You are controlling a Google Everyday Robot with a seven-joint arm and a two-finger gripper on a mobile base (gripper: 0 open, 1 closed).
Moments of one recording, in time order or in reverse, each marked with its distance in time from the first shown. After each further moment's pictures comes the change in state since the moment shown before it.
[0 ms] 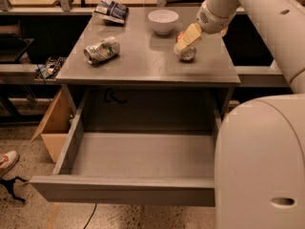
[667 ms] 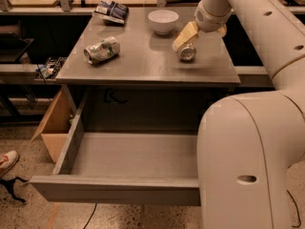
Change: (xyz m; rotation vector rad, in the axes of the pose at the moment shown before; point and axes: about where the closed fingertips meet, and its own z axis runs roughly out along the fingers) arm -0.014 -0.012 0.016 0.037 0.024 0.097
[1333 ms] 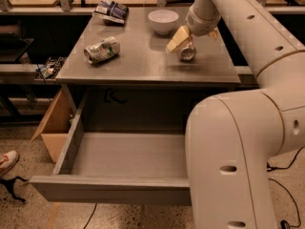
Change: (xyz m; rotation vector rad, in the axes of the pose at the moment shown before) arm -0.006 0.016 0.025 -0.011 0.044 0.007
